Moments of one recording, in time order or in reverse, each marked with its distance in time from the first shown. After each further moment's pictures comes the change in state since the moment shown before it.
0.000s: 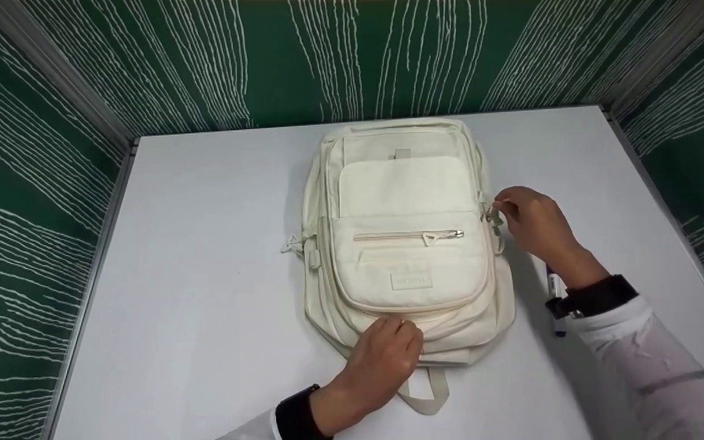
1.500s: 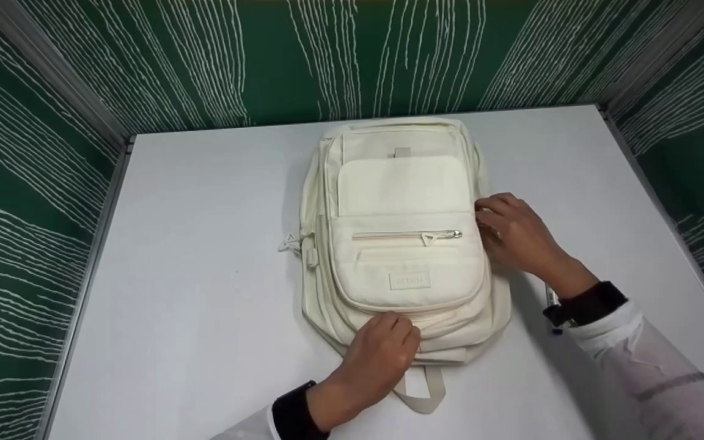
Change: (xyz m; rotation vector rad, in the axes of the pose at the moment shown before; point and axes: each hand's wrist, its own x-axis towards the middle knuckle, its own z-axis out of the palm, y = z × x) left_hand 0.000 -0.005 0.003 -0.045 -0.003 -0.007; right_hand -0.007 0.002 0.020 -0.118 -0.005 -0.390
